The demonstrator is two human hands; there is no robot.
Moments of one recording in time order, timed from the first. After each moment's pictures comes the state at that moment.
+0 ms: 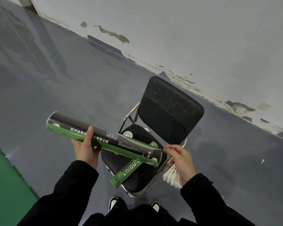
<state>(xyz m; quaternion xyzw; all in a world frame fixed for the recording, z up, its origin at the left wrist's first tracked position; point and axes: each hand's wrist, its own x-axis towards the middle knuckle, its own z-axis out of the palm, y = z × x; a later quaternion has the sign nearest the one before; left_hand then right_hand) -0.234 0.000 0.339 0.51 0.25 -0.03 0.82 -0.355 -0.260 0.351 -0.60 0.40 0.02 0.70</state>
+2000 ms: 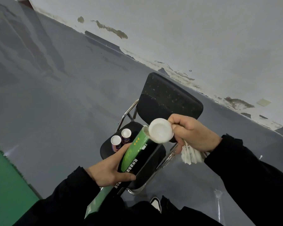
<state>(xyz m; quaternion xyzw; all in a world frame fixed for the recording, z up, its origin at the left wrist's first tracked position) -0.278 -0.012 0.364 0.75 -0.32 -0.36 0.46 -0.312 -0.304 0.463 -0.83 0.02 0.15 0.54</state>
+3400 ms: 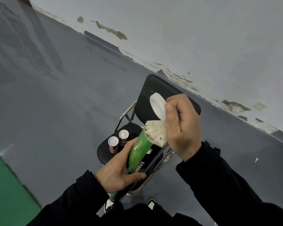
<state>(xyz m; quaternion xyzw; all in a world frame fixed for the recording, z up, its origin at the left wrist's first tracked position) -0.296 -0.045 0.376 0.76 -0.34 -0.23 0.51 -0.302 -0.248 0.478 -0.83 -0.01 -0.35 0.43</state>
